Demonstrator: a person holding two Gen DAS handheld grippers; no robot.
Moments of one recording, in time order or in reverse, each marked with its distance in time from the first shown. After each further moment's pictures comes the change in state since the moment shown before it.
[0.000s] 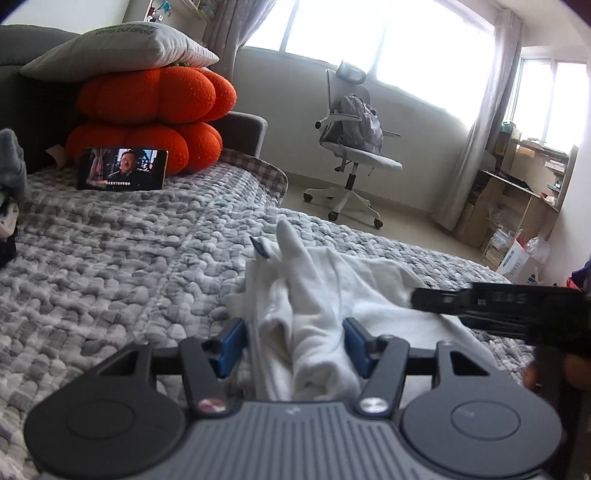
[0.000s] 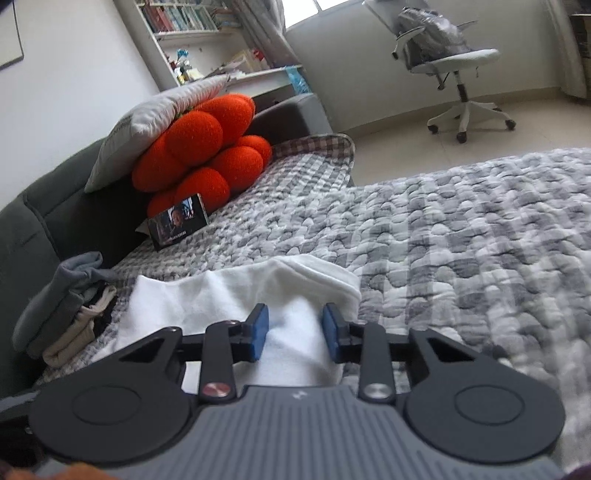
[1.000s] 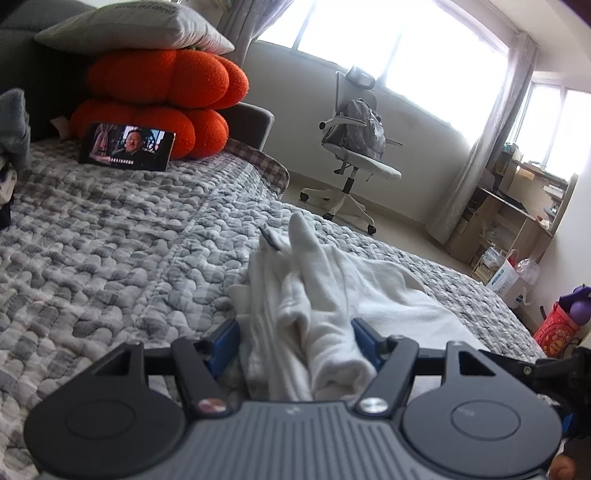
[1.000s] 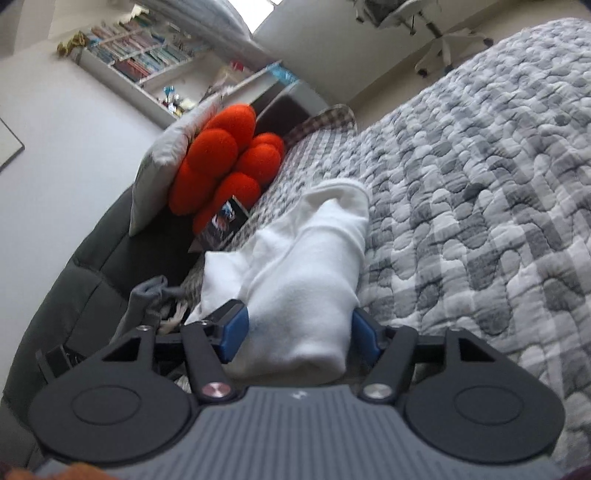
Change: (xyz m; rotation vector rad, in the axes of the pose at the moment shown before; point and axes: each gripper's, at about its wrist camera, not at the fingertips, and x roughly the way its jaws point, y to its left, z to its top) left arm 0.006 0.017 -0.004 -0.107 0.014 -0.050; right arm -0.055 -0.009 -0.047 0.334 0.013 0.190
